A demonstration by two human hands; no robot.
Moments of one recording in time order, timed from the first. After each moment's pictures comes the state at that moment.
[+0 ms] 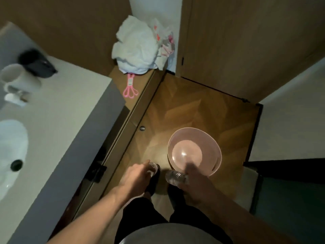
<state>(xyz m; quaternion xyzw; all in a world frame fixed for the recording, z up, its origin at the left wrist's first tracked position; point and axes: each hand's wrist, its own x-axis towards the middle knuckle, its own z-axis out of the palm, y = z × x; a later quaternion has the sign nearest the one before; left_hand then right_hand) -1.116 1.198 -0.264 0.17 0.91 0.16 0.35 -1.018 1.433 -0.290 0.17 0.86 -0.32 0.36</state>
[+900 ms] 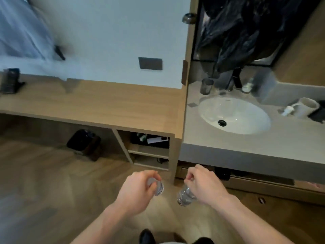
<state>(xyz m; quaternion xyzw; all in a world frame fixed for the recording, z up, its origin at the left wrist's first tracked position) -0.624 0.833 -0.101 -0.44 0.84 0.33 0.00 -0.836 0.941 -0.103 -0.50 0.82 -0.07 0.26</state>
